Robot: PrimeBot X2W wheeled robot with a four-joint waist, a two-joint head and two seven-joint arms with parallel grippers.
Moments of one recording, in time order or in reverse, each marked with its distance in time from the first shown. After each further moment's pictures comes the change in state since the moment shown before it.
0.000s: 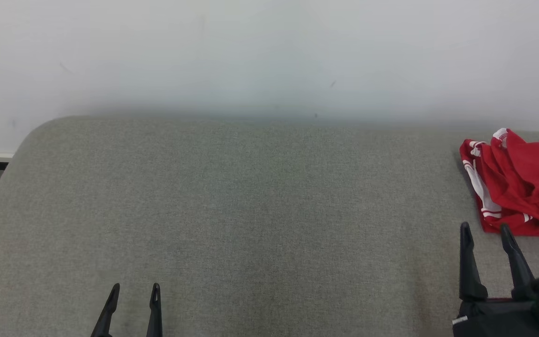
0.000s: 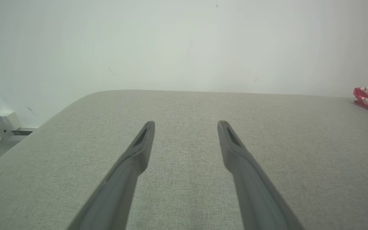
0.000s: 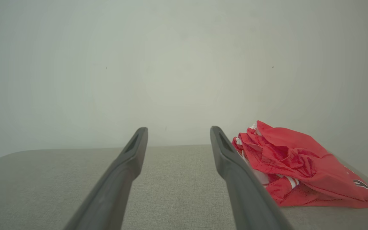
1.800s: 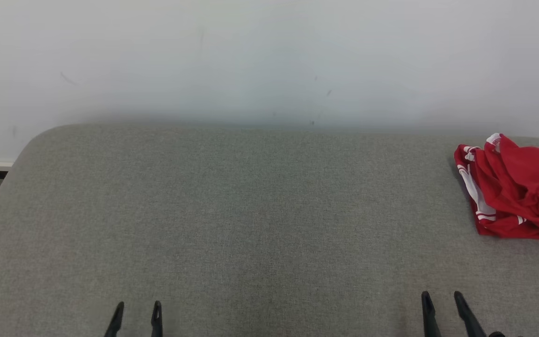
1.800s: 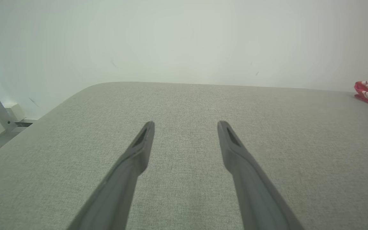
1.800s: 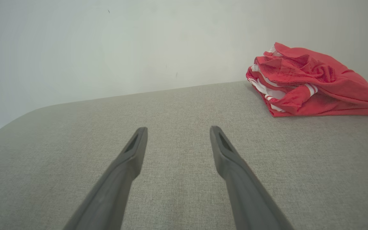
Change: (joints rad) left arm 0.041 0.000 -0.012 0.014 -0.002 0.026 0.000; right arm 0.185 0.051 0.097 0.069 0.035 0.000 -0.001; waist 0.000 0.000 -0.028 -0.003
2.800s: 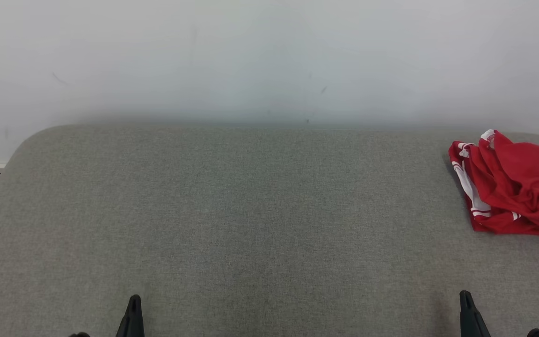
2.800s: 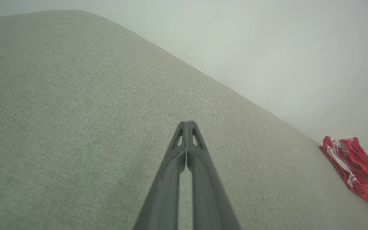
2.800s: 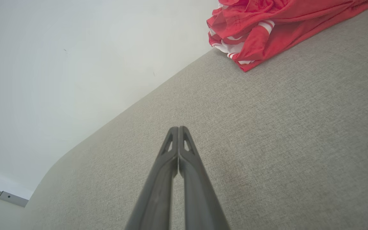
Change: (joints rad) left arm -0.076 -0.002 -0.007 0.091 -0.486 -0.017 0.101; right arm -0.022 -0.007 -0.054 0.028 0.459 0.000 0.115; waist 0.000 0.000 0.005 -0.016
